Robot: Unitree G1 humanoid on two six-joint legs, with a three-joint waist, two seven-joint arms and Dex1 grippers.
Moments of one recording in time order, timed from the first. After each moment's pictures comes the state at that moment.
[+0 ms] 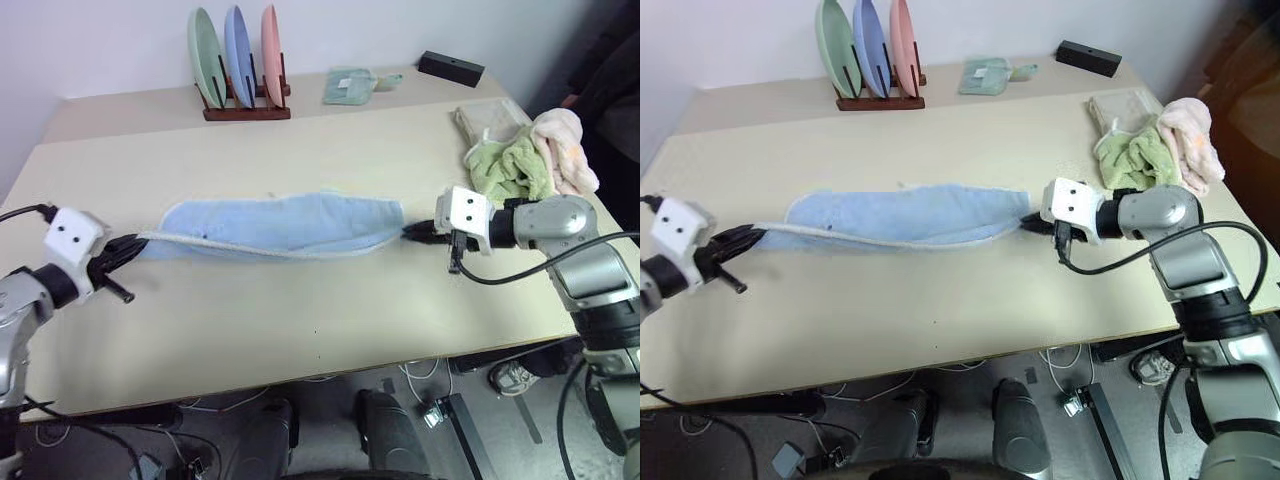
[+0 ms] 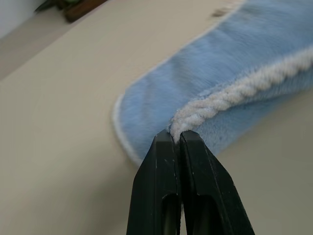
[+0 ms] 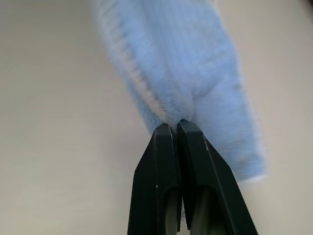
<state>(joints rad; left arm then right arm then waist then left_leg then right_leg) 0.01 0.87 0.47 -0.15 -0.34 0.39 -0.80 -0.59 -0.84 0.15 0.06 0.16 0.19 1.20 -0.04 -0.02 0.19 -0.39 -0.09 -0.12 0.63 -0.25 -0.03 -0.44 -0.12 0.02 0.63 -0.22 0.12</state>
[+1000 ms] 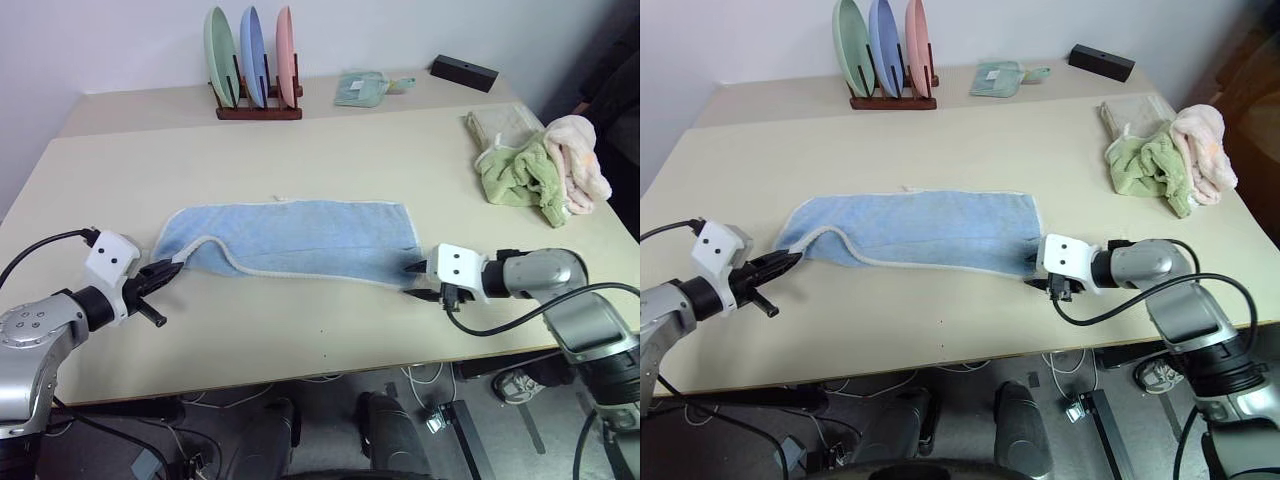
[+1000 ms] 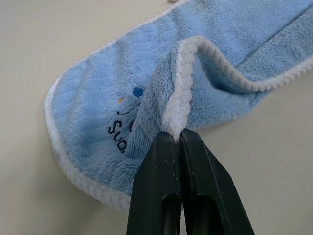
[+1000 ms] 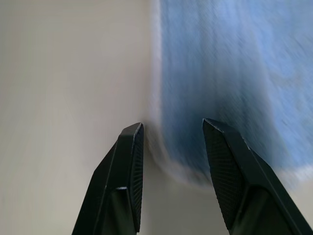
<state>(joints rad) 0.06 0.78 0.37 -0.33 -0.39 0.54 -0.74 -0.33 -0.83 0.19 -0.11 0.03 0.19 1.09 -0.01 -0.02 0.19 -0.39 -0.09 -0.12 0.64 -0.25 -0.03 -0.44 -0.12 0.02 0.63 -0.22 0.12</state>
